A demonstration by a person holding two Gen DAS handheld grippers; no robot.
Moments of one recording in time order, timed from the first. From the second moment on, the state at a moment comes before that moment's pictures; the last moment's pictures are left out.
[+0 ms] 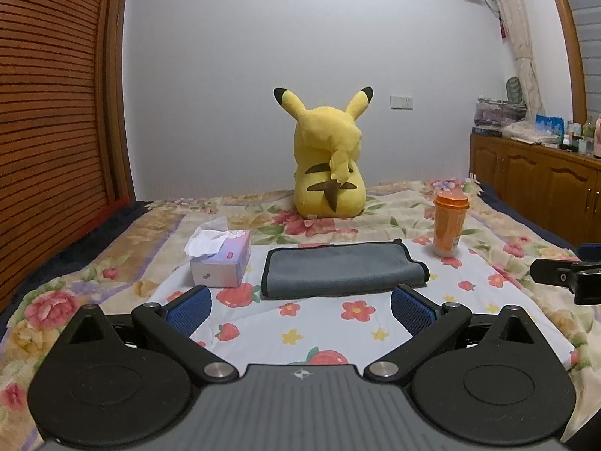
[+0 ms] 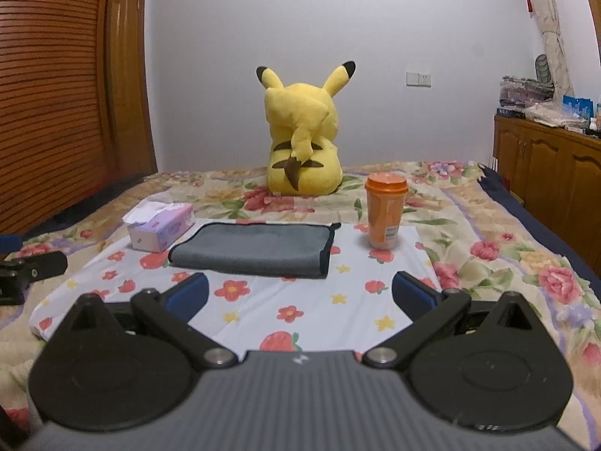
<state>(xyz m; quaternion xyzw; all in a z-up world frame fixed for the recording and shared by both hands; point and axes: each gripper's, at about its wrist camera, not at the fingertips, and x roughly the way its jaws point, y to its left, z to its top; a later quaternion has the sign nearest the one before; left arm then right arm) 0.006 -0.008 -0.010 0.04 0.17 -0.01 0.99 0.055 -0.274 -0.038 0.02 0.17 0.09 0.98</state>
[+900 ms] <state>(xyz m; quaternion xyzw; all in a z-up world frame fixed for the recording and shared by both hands) 0.000 -0.005 -0.004 0.03 0.14 -0.01 0.99 0.049 -0.278 -0.034 0.03 0.14 0.08 0.99</state>
